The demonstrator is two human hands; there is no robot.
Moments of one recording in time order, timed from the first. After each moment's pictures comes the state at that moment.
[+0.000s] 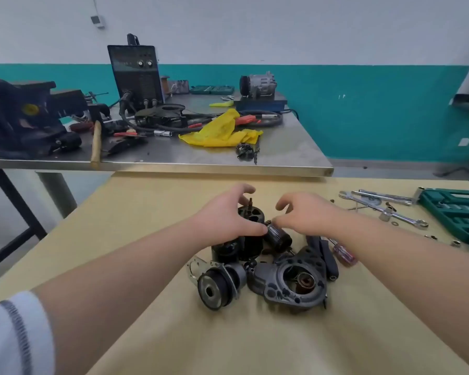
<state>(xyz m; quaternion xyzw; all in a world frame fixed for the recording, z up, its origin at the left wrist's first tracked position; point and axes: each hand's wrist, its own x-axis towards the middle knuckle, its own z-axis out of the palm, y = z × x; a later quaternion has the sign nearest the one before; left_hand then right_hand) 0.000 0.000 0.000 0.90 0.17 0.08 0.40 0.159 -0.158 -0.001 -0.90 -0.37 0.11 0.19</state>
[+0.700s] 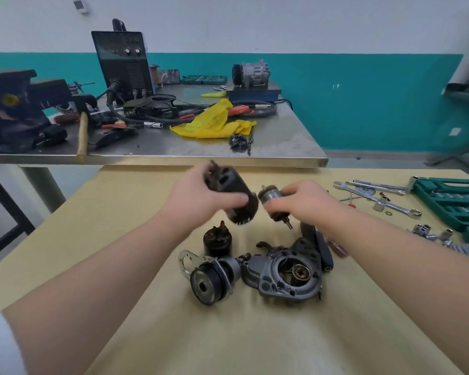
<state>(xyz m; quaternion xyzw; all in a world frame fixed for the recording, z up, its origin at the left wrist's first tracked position) -0.016 0.015 0.010 0.82 0.20 0.24 0.49 0.143 -0.168 0.005 -0.87 -0.28 0.17 0.37</state>
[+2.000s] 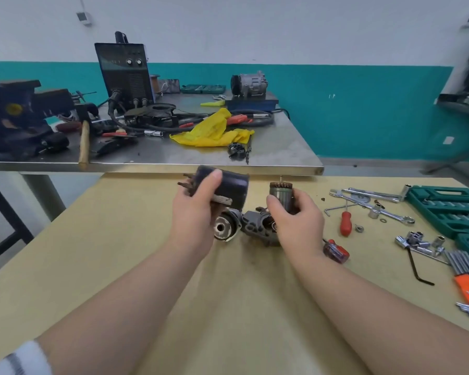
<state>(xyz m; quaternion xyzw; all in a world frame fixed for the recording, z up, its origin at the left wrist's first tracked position) -0.002 -0.009 -0.013 0.46 0.18 0.38 0.78 0.106 -0.154 -0.047 -0.74 -0.18 -0.06 0.64</state>
